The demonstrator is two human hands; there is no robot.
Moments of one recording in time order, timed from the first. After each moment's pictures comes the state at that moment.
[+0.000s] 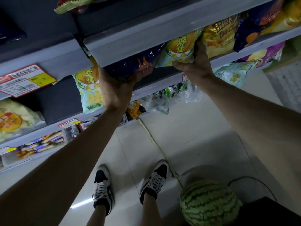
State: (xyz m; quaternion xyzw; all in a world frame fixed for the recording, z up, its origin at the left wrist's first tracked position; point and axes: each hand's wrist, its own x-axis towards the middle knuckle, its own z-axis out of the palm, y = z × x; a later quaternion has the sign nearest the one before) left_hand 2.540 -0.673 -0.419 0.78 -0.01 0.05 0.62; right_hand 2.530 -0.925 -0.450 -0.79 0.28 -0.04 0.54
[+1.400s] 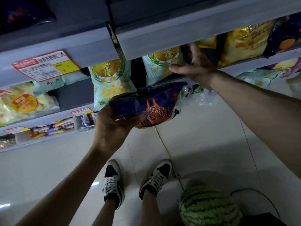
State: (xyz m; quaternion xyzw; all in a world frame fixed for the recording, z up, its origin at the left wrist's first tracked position) left_hand 2.457 -0.593 -0.406 0.79 0.01 -0.13 0.60; right_hand 2.562 -0.890 -0.449 -0.82 0.09 0.11 0.55
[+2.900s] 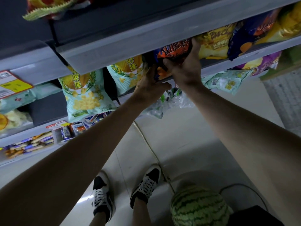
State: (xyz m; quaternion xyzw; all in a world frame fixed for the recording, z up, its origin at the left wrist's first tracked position) left_hand 2.550 -0.766 -0.439 0.82 -0.05 -0.29 0.49; right_hand 2.540 -0.911 -0.438 -0.80 0.26 -0.13 0.52
